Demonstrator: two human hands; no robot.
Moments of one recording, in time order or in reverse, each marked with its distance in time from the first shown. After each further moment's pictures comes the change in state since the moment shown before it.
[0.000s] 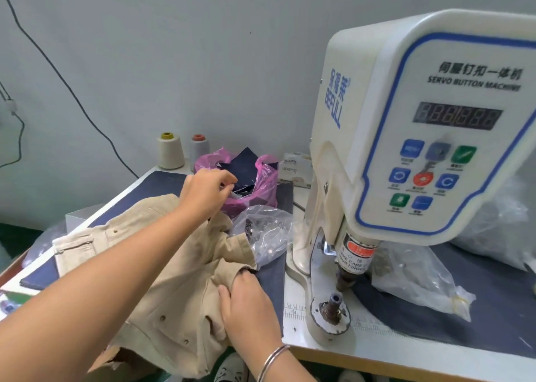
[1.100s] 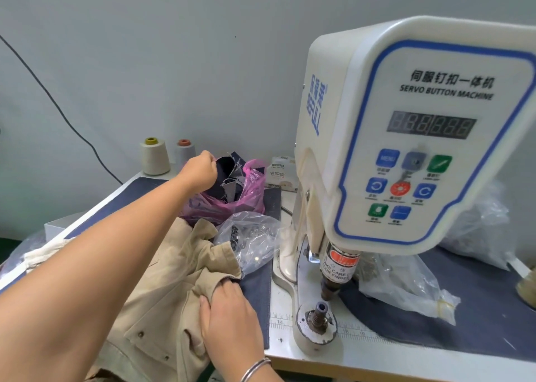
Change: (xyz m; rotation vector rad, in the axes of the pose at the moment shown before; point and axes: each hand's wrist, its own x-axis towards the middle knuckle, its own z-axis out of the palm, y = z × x) left_hand 0.073 -0.004 0.013 -0.064 -0.206 -0.234; right_hand -0.002 -0.007 -0.001 -0.069 0.007 -0.090
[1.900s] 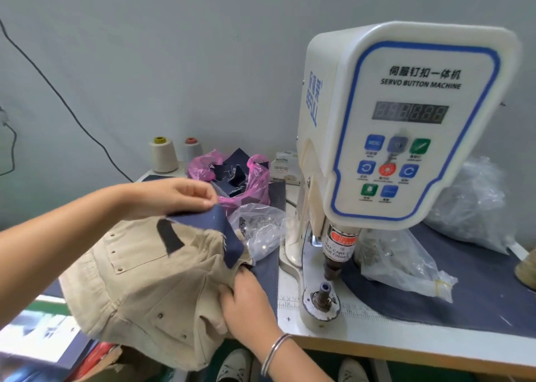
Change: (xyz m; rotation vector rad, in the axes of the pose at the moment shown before) left_hand -0.117 -0.021 -0.087 -0.478 -0.770 0.319; right_hand -0.002 0.002 -0.016 0.396 -0.129 0.216
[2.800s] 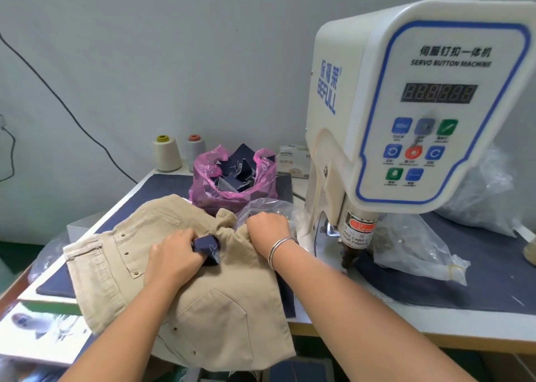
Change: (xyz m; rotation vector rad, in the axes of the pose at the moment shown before) left_hand 0.009 -0.131 0.085 0.704 0.822 -0.388; right_hand 0.111 -0.004 -0.035 -0.933 -0.011 -0.096
